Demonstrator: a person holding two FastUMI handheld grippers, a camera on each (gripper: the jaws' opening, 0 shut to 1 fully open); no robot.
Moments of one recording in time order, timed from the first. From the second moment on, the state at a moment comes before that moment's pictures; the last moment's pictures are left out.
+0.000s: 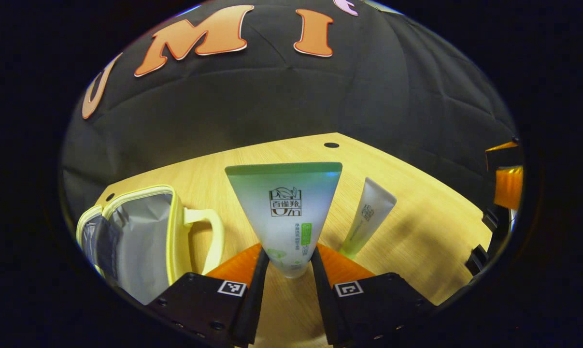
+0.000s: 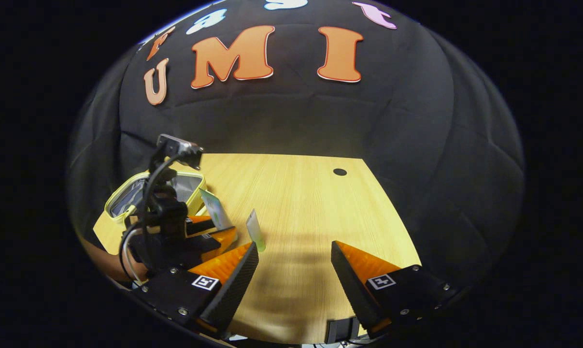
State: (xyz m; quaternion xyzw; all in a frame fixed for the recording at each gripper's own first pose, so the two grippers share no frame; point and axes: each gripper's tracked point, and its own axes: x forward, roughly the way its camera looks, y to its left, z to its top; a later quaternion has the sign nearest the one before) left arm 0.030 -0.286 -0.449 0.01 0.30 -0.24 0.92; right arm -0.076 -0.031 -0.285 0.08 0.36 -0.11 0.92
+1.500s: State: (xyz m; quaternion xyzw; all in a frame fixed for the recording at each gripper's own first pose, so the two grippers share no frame) left arm -0.003 -0.082 -0.298 0.02 0.27 0.02 0.96; right arm 0.019 0.035 -0.406 0.04 0.38 0.14 0.91
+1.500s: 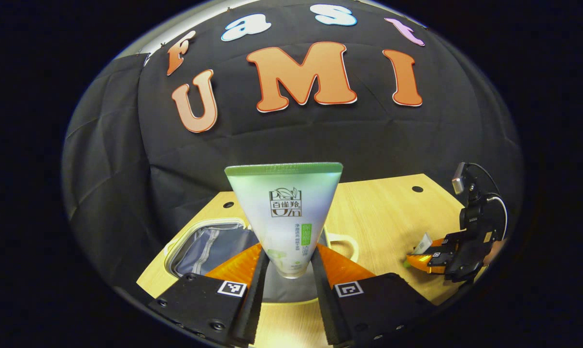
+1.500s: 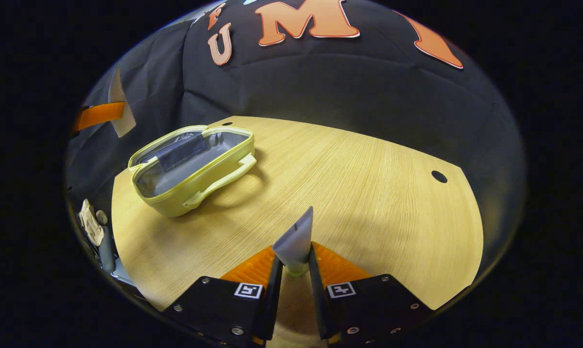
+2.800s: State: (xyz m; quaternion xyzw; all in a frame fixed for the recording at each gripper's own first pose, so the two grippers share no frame) left arm 0.036 0.020 -0.375 -0.01 0.32 -0.13 0.94; right arm 0.055 0.175 -0.250 0.00 0.29 0.08 0.95
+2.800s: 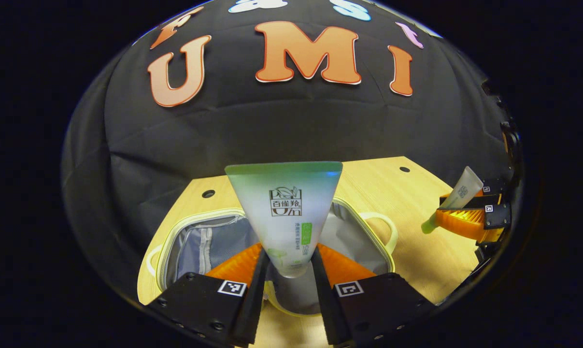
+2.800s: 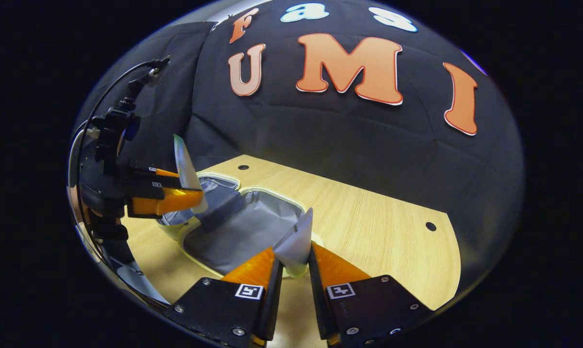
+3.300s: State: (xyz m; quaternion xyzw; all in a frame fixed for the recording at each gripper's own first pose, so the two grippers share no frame) left arm 0.043 0.008 -0.435 -0.05 0.41 -0.20 0.89; right arm 0.048 0.209 -0.241 0.05 0.30 0.02 0.95
